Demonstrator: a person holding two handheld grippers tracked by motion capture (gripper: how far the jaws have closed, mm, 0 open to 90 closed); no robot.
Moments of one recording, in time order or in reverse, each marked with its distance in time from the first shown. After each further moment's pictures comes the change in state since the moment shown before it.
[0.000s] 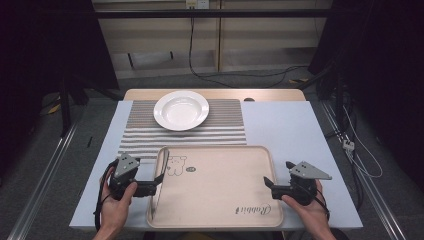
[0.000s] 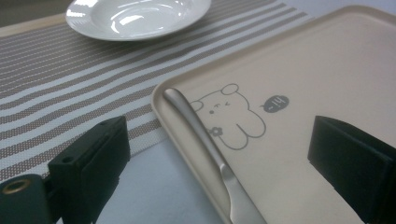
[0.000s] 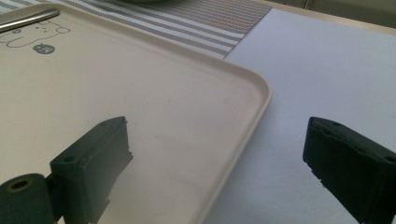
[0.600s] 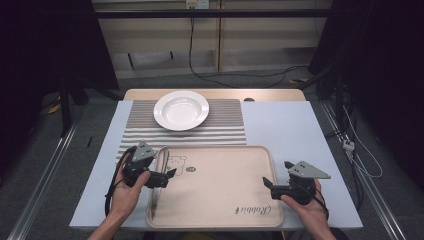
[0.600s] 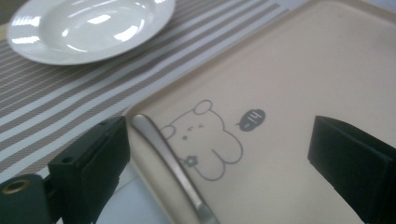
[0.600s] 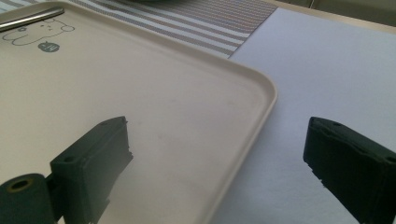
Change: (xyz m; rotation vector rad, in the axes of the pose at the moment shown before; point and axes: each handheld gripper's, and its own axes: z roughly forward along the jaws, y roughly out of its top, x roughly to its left) left arm -0.006 0.042 0.020 0.074 -0.084 0.076; right arm 0.001 0.001 0.002 0.006 0.015 -0.005
